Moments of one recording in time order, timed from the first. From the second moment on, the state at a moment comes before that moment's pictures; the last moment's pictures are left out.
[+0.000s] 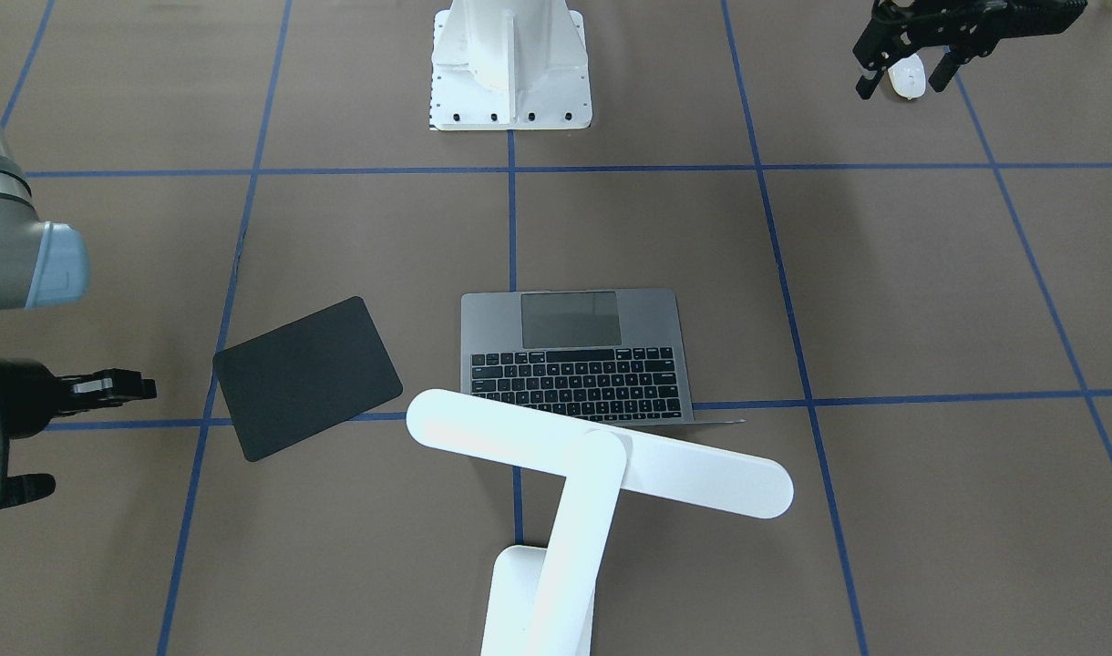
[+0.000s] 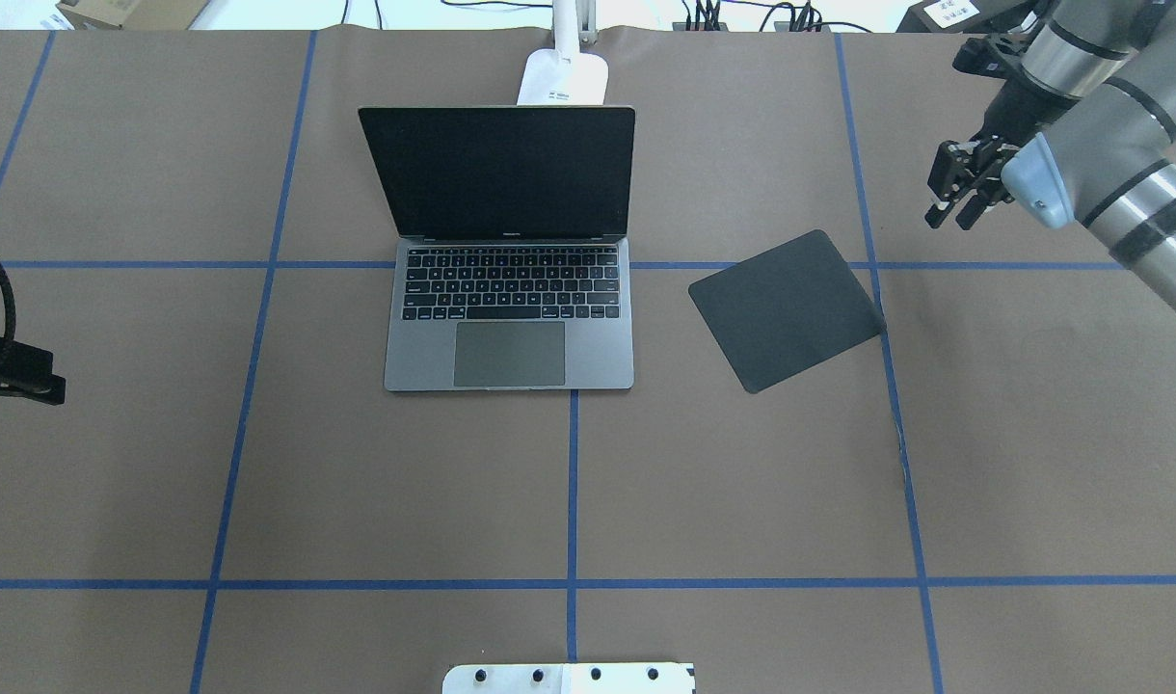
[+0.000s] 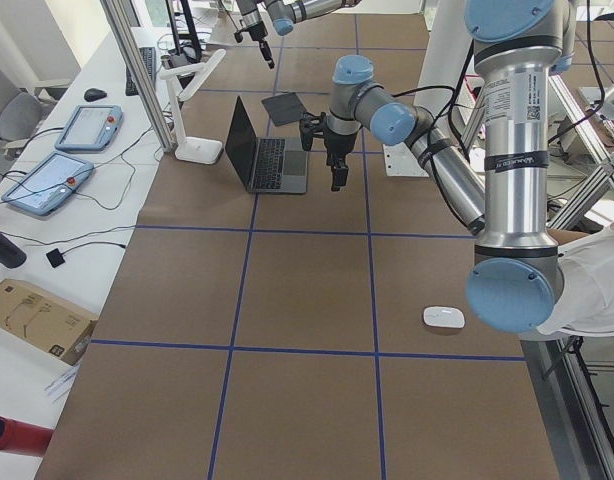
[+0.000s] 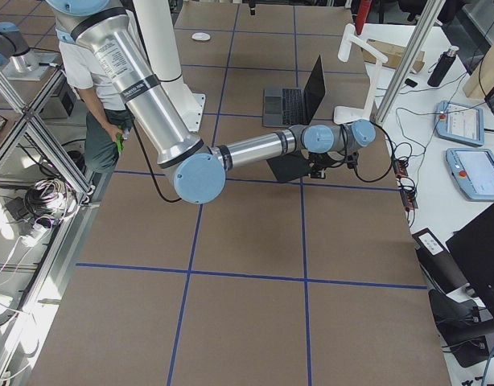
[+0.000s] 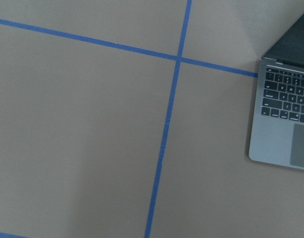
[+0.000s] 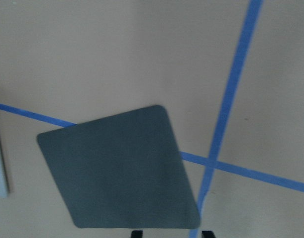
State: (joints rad) left arm -0.89 -1.46 -2.50 -1.40 -2.11 -1.02; right arm 1.16 -1.06 1.33 -1.77 2.56 0.18
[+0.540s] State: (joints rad) left arm -0.86 -1.23 -2.38 -1.73 -2.12 -0.87; right arm 1.21 -1.25 1.54 -1.74 2.38 0.13
